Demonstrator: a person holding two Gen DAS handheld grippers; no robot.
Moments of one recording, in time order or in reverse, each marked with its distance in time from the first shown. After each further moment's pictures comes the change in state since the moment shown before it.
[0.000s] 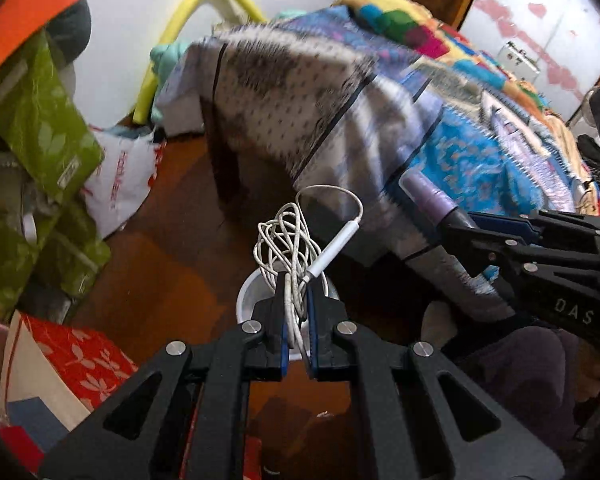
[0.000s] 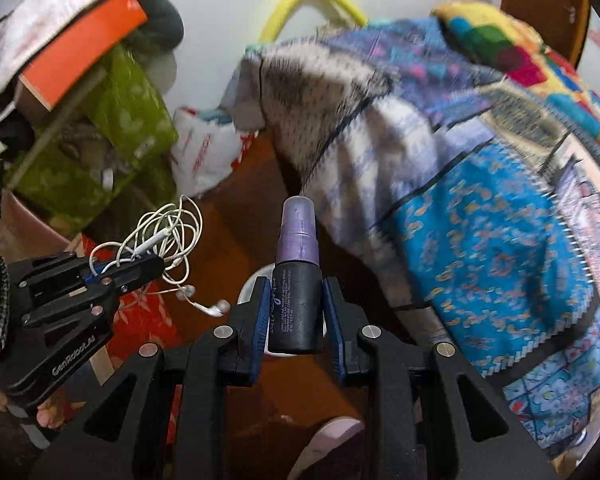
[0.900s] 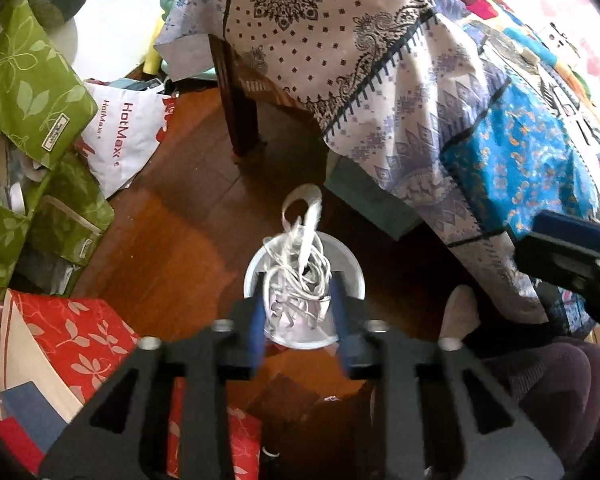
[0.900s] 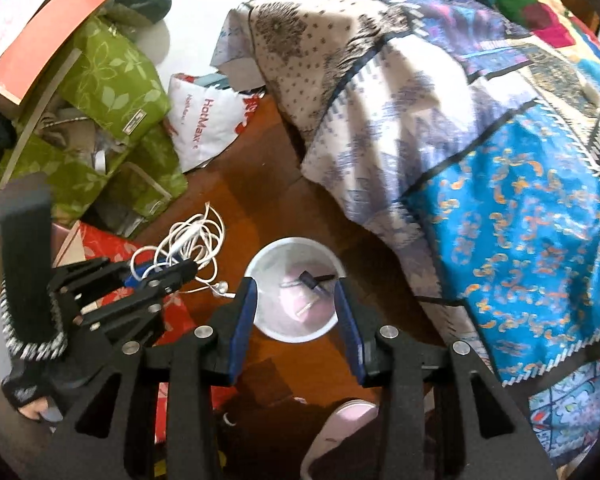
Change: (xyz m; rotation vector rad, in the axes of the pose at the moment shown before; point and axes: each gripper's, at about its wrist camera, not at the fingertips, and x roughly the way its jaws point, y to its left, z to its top) left arm 0.075 0.006 0.014 -0.060 0.161 0.080; right arm 0.045 -0.015 0.011 0.035 0.129 0.062
